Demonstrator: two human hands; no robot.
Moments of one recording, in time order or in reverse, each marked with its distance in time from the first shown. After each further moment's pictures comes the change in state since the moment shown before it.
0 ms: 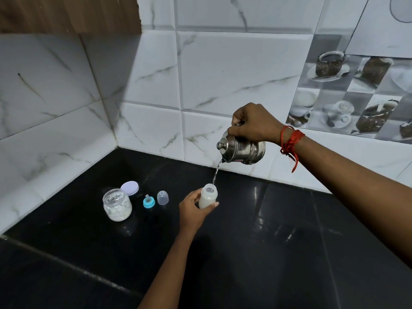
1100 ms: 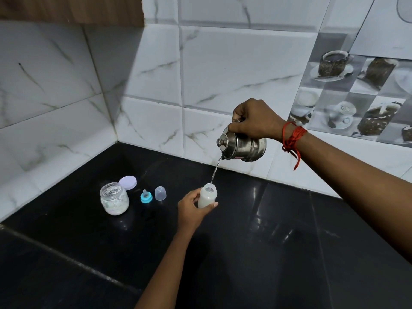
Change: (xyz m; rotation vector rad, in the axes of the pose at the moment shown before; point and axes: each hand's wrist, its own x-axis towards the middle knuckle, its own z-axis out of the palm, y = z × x) left_hand -0.007 -0.011 0.007 0.016 0.012 0.021; right_hand -0.001 0.003 -0.004 -0.022 -0.009 -0.037
